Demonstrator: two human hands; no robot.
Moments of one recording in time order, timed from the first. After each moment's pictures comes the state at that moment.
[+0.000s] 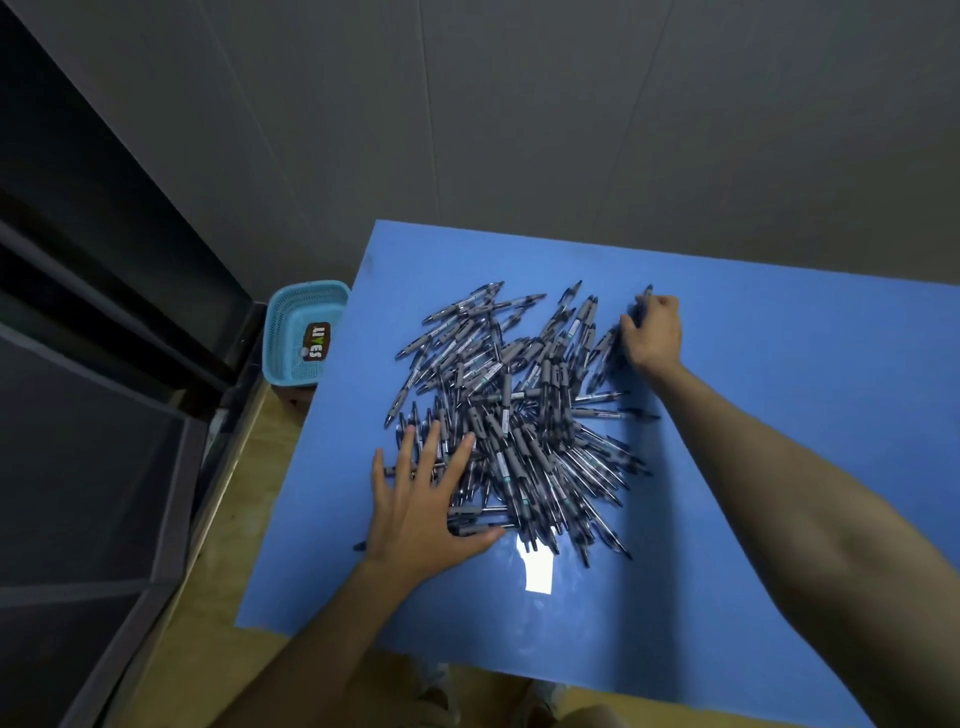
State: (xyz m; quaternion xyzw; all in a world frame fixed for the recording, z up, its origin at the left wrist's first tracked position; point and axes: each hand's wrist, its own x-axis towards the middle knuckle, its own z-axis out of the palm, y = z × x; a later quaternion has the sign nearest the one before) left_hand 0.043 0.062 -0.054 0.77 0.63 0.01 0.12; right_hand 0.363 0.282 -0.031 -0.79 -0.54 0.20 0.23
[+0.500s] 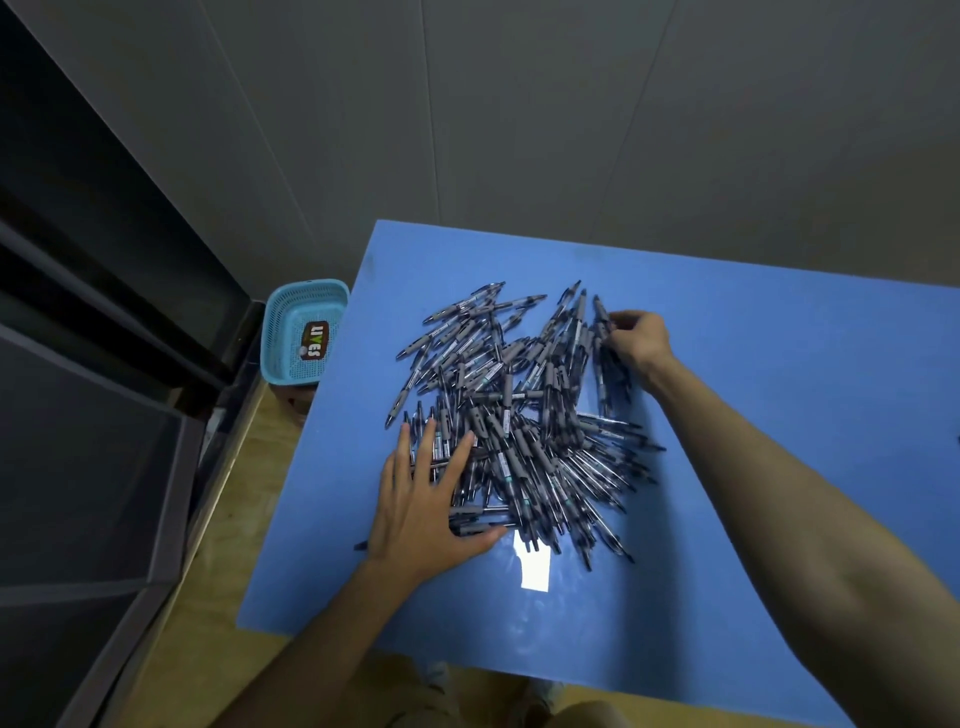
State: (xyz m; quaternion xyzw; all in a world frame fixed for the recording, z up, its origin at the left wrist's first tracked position) left_hand 0.045 0.061 -0.053 0.77 0.62 0.05 0.13; right_hand 0.346 0.276 -0.023 -0.78 -0.41 0.38 0.29
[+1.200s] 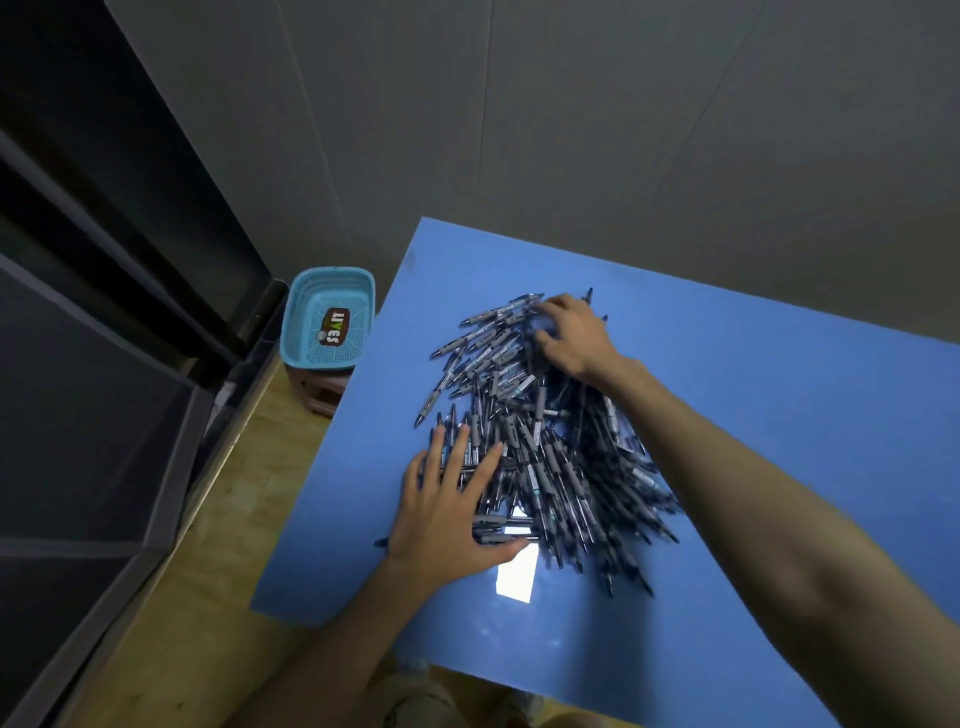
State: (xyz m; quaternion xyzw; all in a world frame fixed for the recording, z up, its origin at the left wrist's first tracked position) left_hand 0.043 0.062 -0.050 0.78 0.61 0.04 0.13; right_hand 0.235 0.300 -0.001 -0.59 -0.79 0.19 0.03
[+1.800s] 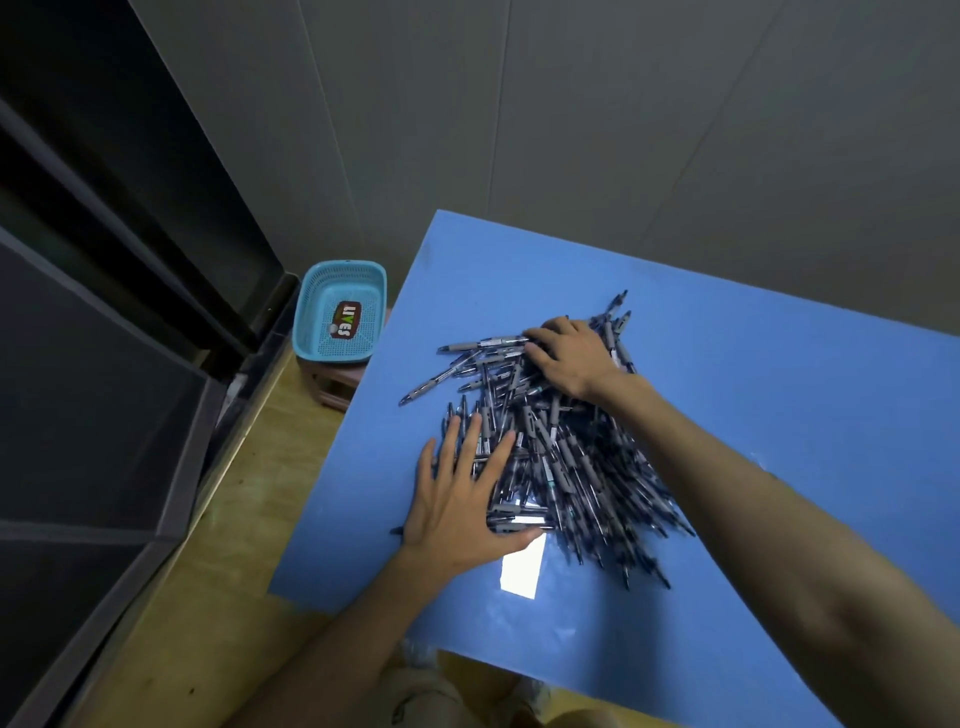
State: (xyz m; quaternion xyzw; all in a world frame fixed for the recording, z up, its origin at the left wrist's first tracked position) left_hand 0.043 0.062 -0.050 0.77 0.62 0.04 0.12; right_hand 0.221 0.269 -0.014 -0.55 -0.82 0.16 -0.05
